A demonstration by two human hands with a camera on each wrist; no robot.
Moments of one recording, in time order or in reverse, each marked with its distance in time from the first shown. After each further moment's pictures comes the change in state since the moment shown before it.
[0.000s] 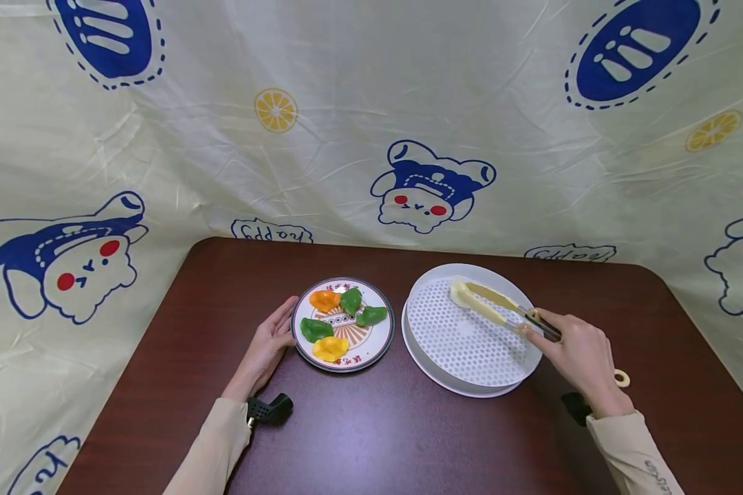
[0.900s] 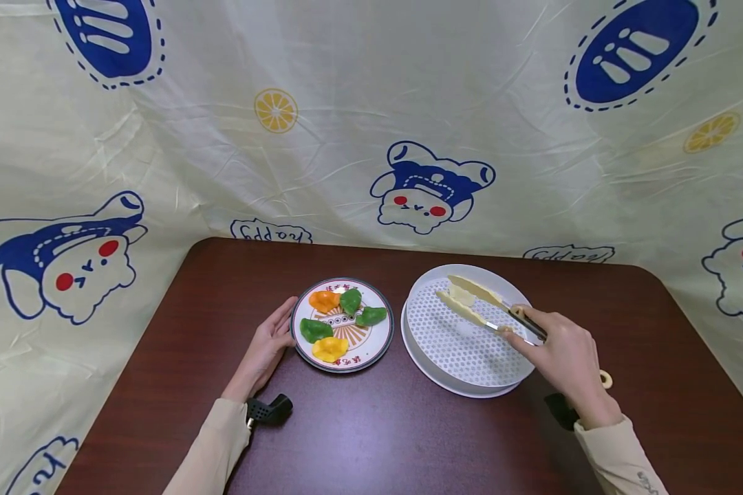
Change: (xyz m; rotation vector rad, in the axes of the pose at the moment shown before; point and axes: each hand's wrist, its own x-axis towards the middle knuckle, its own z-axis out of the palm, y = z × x) left_hand -0.001 -0.002 0.000 0.017 0.000 0.031; right_hand 0.000 -0.039 -0.008 0.036 0.116 -0.086
